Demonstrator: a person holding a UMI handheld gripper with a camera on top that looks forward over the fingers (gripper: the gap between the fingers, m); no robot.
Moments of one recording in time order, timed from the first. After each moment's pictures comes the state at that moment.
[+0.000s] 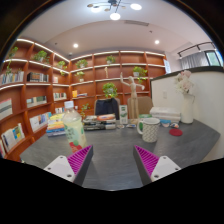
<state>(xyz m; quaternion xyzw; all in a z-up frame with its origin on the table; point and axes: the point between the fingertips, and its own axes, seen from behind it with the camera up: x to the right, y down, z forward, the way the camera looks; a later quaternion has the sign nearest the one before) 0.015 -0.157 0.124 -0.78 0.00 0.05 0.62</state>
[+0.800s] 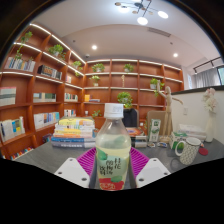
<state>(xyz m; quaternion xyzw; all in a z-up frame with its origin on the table) -0.174 -0.030 0.110 -0.74 -0.07 0.04 0.66</state>
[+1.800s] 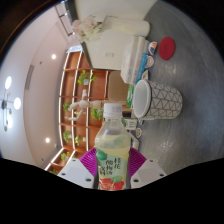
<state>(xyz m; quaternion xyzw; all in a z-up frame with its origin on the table) 0.015 0.033 0.148 -0.57 0.47 0.49 0.46</state>
